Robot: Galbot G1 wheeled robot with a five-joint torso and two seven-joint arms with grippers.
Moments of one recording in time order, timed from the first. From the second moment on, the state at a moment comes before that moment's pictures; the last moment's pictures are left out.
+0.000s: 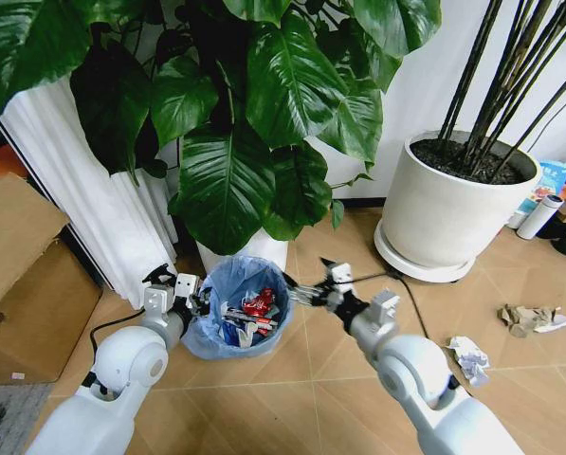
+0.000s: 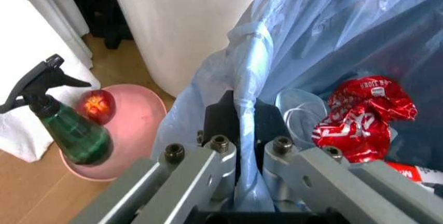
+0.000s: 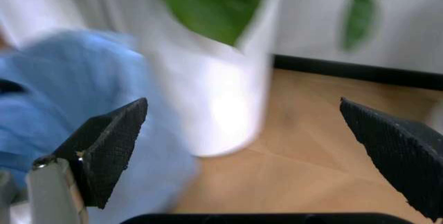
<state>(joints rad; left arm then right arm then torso) 1.18 -1.06 -0.35 -2.05 -0.60 0.74 -0.21 -1.31 1.18 0.32 2.09 0.35 -0.37 -0.04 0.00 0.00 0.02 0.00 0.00</state>
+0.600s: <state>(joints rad) 1.19 -1.06 -0.37 -2.07 -0.59 0.74 -0.21 -1.35 1.20 0.50 1.96 0.30 -0.31 -0.09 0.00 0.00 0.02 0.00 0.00</state>
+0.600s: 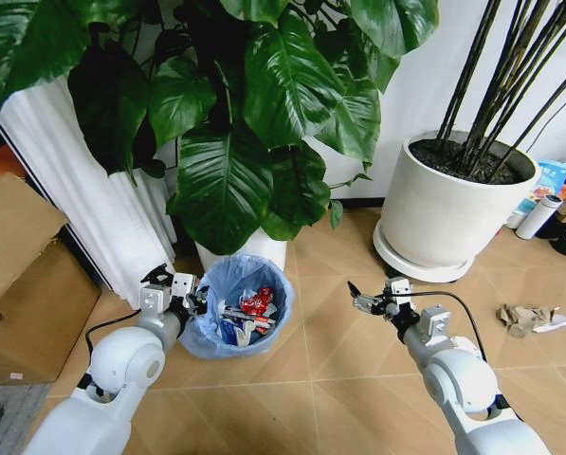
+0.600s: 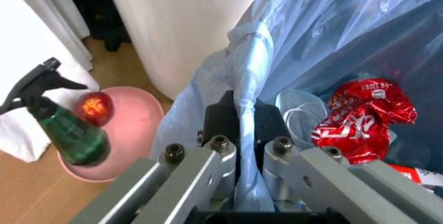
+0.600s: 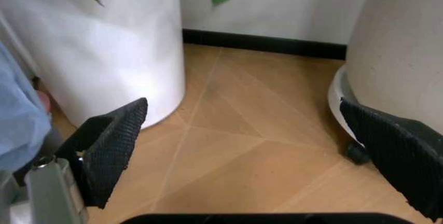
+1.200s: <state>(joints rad) 1.19 -1.06 -0.36 -2.07 -0.59 0.74 -0.21 -1.34 1.20 0.52 1.91 0.30 -0.30 -0.10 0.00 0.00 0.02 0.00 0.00</state>
